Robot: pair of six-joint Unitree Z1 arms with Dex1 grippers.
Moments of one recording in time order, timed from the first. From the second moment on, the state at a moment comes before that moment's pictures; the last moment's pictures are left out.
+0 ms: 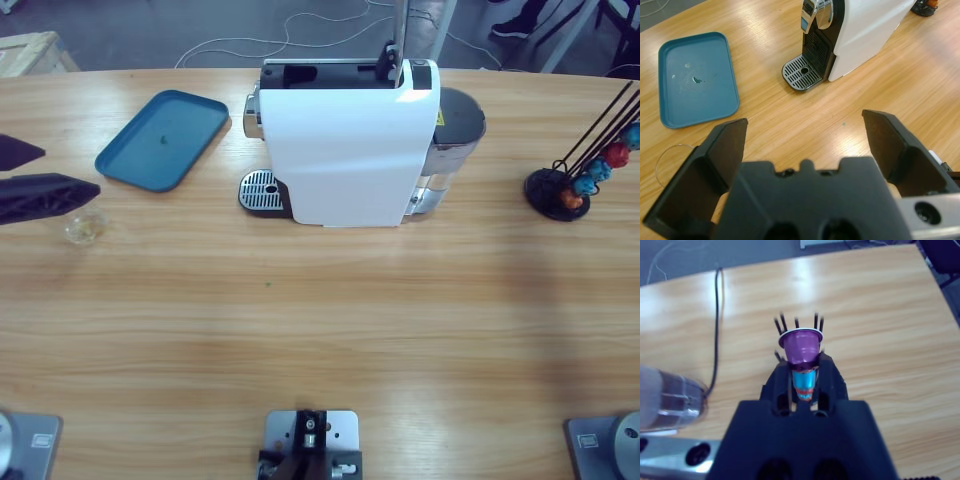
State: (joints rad) arm 0 -0.88 1.07 -0.85 0.43 0.10 -0.16; arm 1 0.09 1.28 -0.87 0.22 -0.17 0.18
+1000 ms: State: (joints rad) arm 0 -0.92 0.88 -0.81 0.53 0.07 -0.06; arm 1 1.01 1.78 -1.78 0.65 -0.01 -0.30
